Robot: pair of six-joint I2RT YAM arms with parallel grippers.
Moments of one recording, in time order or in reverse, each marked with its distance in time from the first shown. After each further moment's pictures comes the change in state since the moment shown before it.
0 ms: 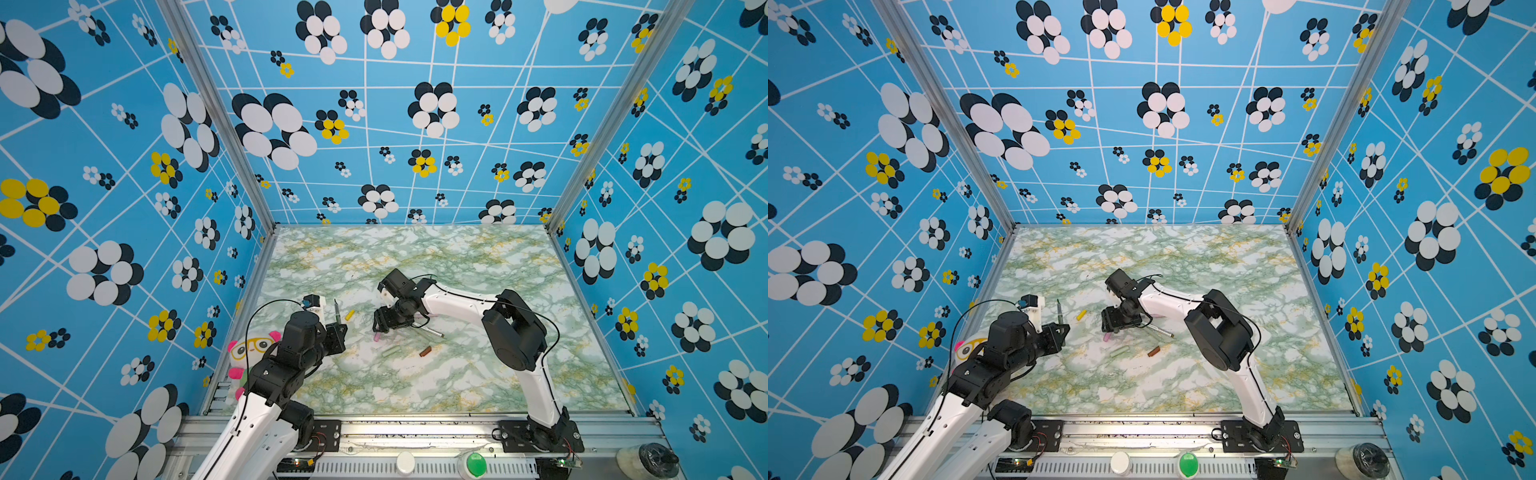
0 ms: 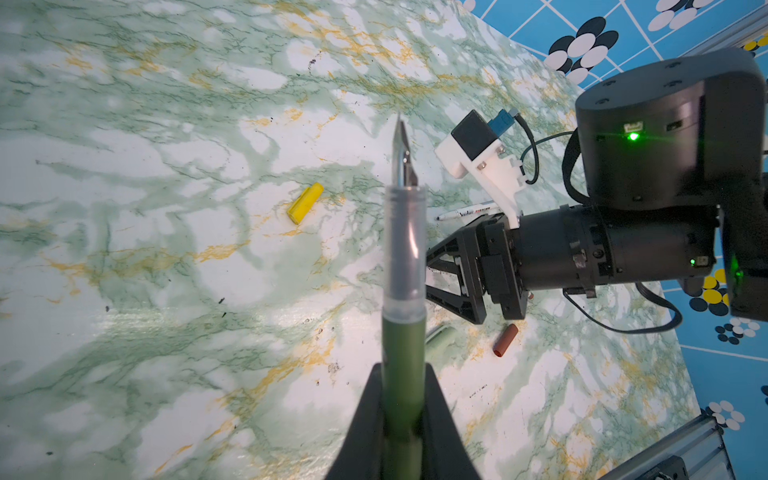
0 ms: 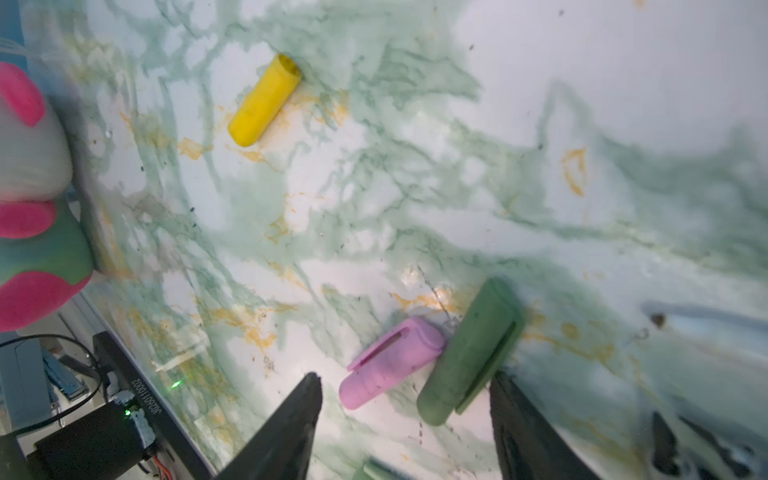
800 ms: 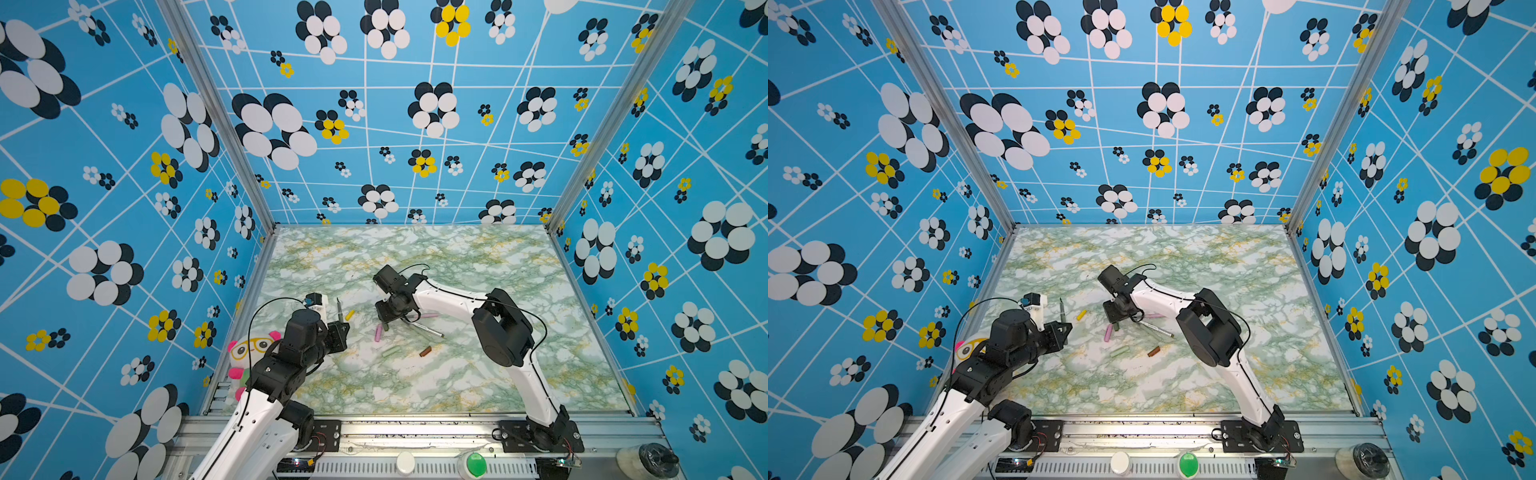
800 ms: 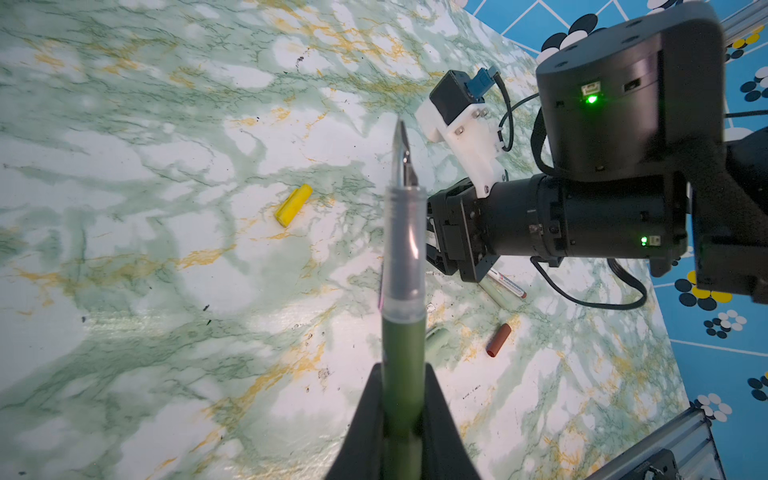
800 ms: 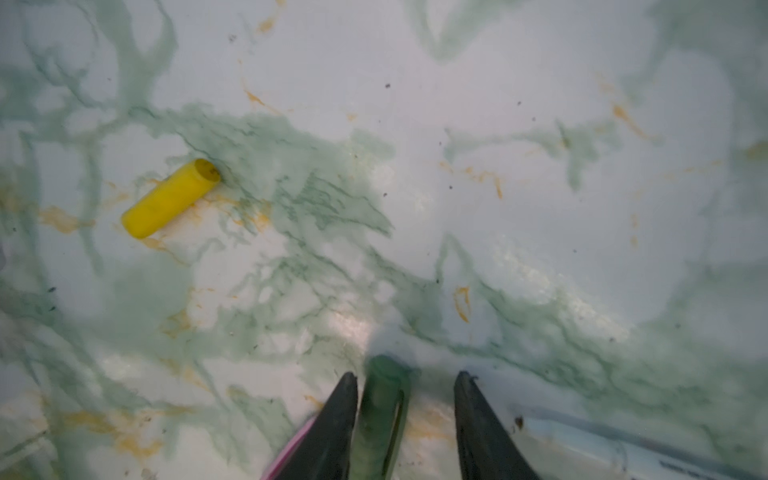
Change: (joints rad) left arm 0.000 0.024 0.000 0.034 0.023 -0.001; right arm 0.018 0.095 0.156 -0.076 0.267 -0.135
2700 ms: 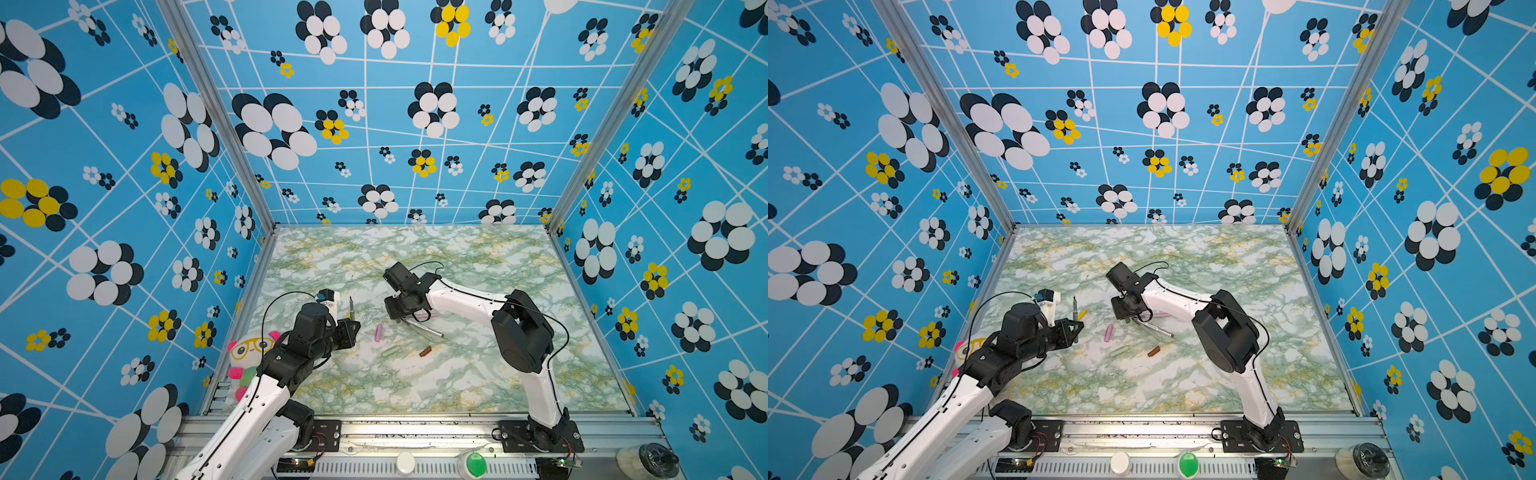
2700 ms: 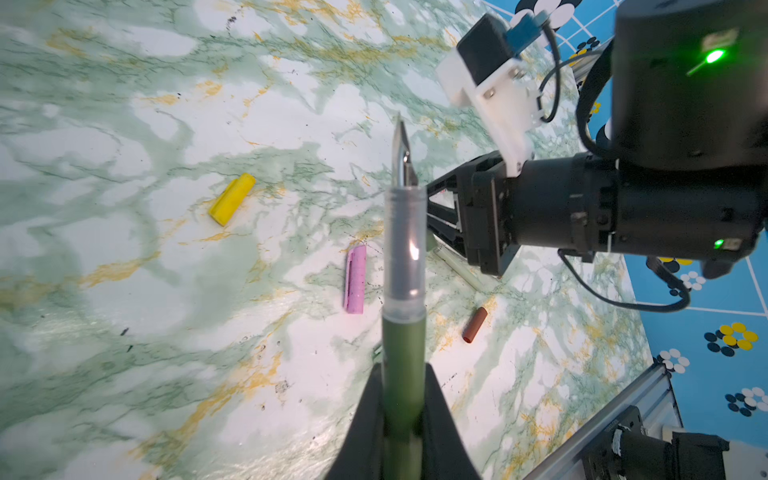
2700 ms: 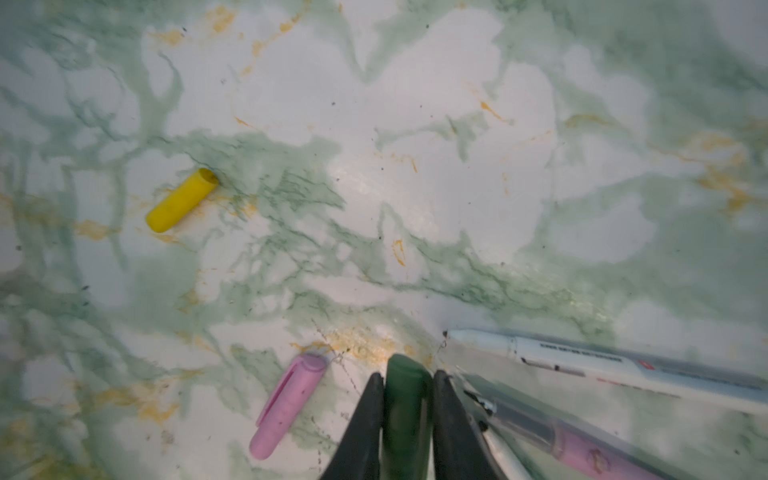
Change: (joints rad) left arm -0.043 0.126 -0.005 0.119 0.100 0.001; right arm -0.037 -0.194 -0.175 0.056 0.026 0.081
